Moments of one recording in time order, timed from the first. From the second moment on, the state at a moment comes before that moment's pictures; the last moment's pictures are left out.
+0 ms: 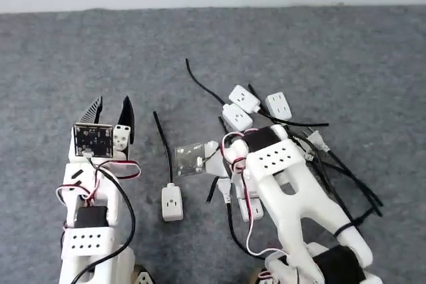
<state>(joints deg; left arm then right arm) -7.5 -64.5 86.5 1.6 -2.0 -28.5 -19.1 37.6 76.7 70.5</state>
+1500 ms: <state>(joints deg) -7.5 -64.5 86.5 1.6 -2.0 -26.5 -34.1 53.7 68.8 77.4</state>
